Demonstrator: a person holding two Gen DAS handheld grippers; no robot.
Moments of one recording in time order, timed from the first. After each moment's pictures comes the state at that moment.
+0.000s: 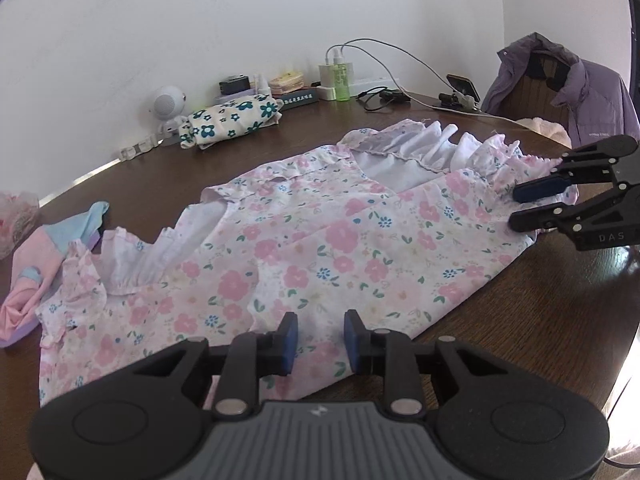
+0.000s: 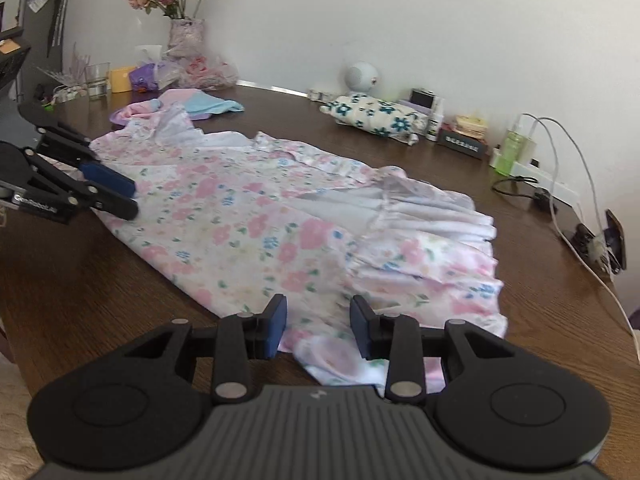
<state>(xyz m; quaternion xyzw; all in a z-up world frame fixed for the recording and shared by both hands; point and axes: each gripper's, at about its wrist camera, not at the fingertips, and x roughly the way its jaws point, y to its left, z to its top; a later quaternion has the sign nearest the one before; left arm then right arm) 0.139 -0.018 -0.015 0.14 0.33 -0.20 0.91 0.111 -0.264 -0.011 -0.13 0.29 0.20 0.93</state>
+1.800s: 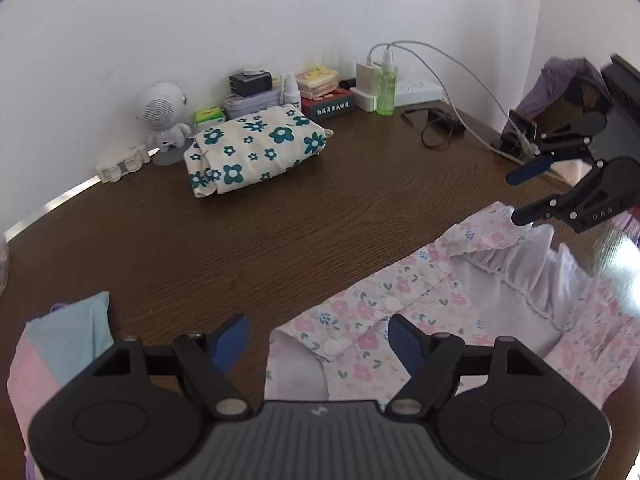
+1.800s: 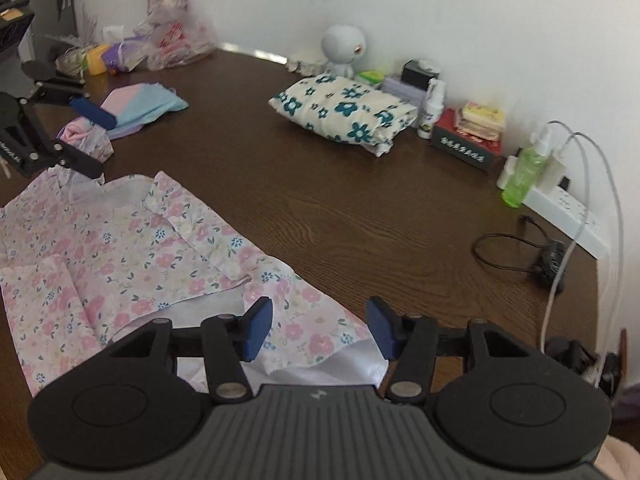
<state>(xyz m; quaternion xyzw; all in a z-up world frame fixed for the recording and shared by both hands) 0.359 -0.023 0.059 0.16 0.41 -0.25 0.86 0.353 -0.285 0.053 -0.16 0.42 0.28 0.85</state>
